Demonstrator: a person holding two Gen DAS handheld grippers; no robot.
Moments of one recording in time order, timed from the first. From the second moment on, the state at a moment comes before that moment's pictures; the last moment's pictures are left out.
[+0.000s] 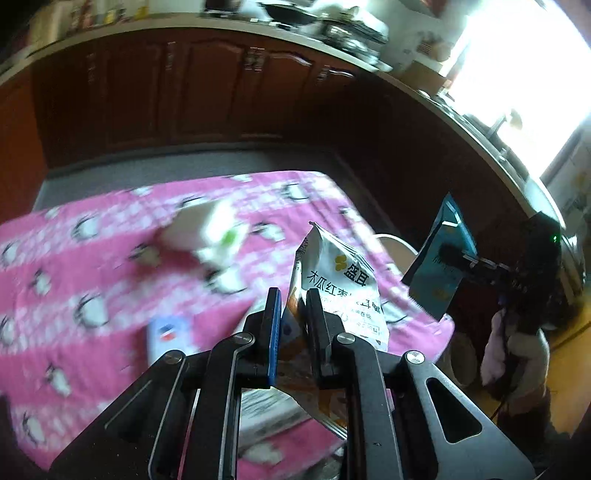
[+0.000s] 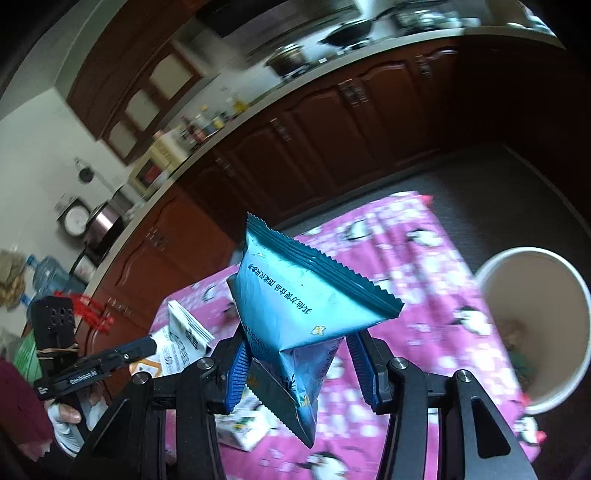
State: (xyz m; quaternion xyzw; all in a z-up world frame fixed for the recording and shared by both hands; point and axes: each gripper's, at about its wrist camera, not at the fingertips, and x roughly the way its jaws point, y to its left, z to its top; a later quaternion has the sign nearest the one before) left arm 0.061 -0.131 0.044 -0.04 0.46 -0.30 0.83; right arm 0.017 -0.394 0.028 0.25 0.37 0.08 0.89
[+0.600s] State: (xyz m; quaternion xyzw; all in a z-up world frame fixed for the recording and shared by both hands) left arm 0.088 -0.338 0.013 0.01 0.48 -0.38 0.79; right arm -0.036 -0.550 -0.022 0.25 0.39 -0.12 0.88
